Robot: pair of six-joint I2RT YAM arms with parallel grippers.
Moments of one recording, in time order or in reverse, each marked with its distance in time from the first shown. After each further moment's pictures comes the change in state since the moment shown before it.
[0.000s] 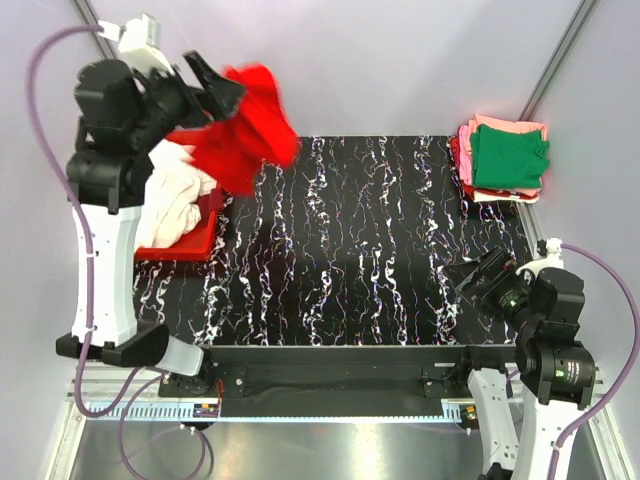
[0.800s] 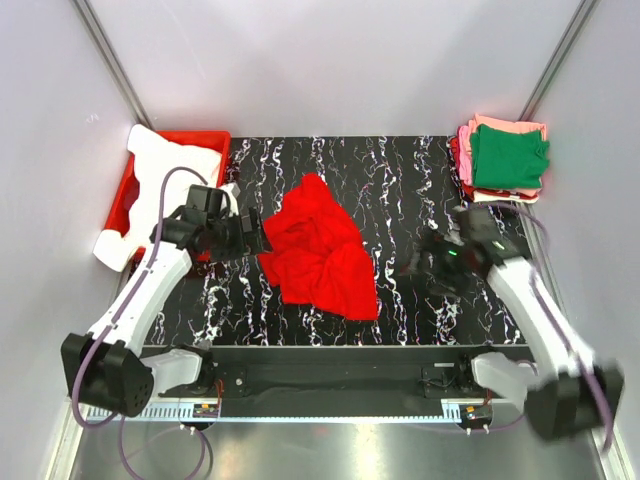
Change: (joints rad) left arm -0.088 -0.324 -1.170 -0.019 0.021 -0.003; right arm 0.252 0.528 -0.152 0.132 -0.009 -0.024
